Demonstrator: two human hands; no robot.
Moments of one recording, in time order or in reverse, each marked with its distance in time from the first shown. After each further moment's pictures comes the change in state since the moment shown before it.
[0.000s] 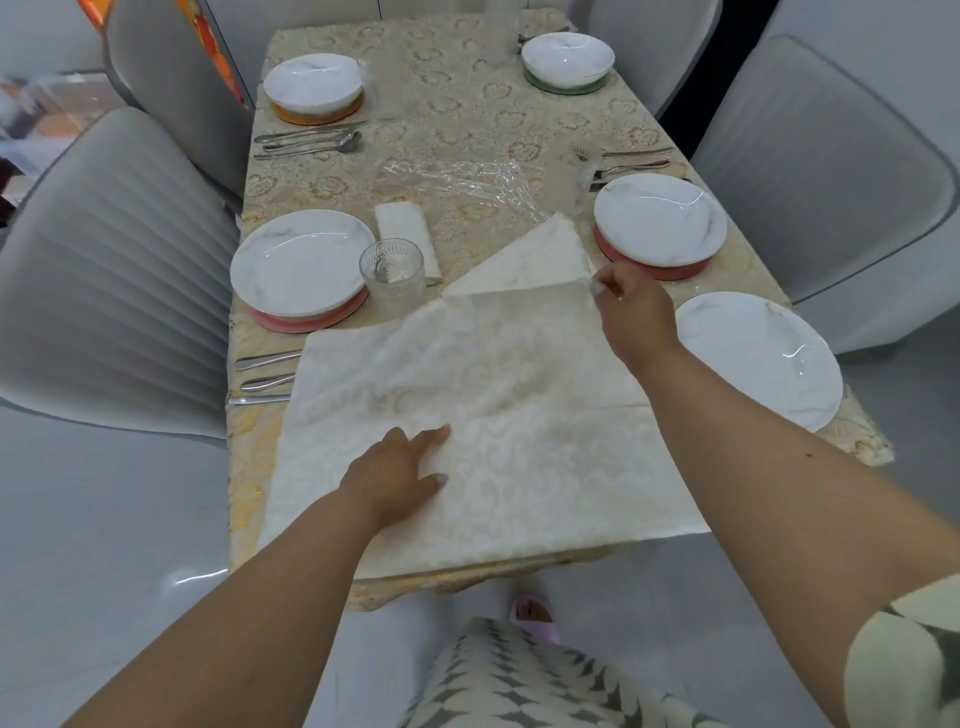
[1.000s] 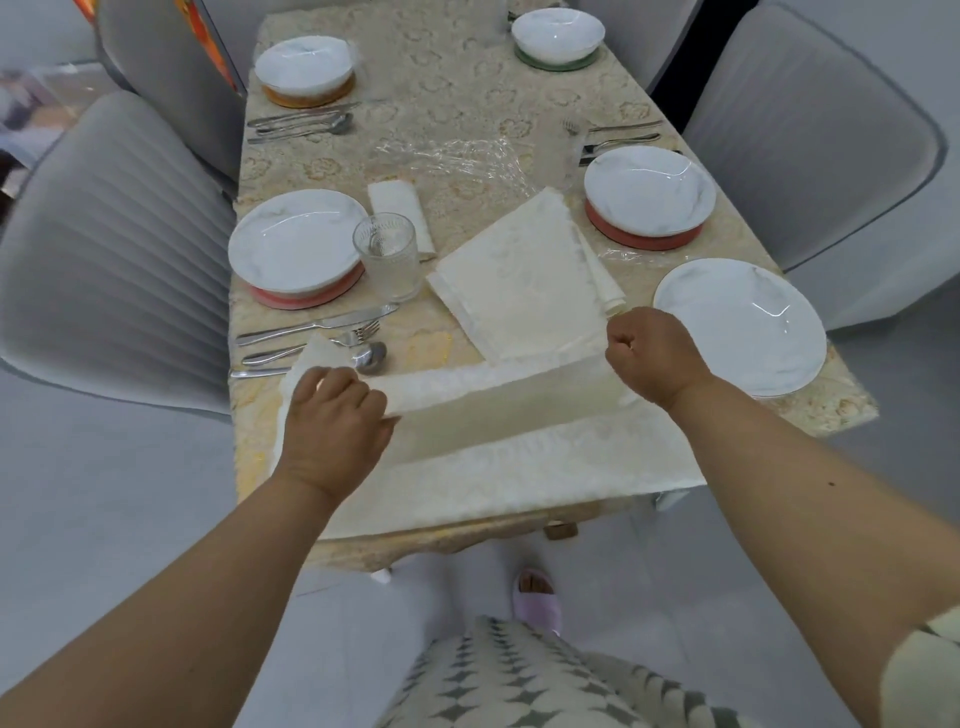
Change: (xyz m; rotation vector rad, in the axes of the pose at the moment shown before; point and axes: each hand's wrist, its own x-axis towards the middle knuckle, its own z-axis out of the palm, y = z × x) left_hand -0.040 -0.020 -0.025 0.562 0.892 0.347; right_hand -0.062 0.035 -0.035 -0.358 -0.230 -0.252
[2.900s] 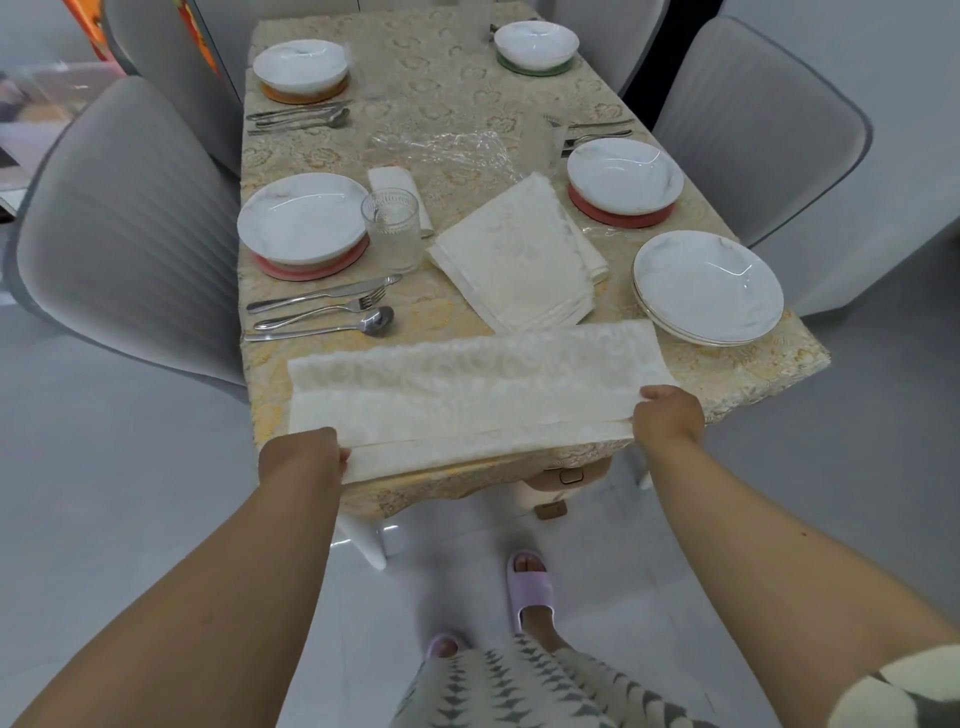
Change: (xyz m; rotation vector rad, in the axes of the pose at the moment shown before) left_hand -0.075 0.000 0.008 -1.141 -0.376 -1.798; right_hand -0.117 0.002 0.052 0.273 0.212 0.971
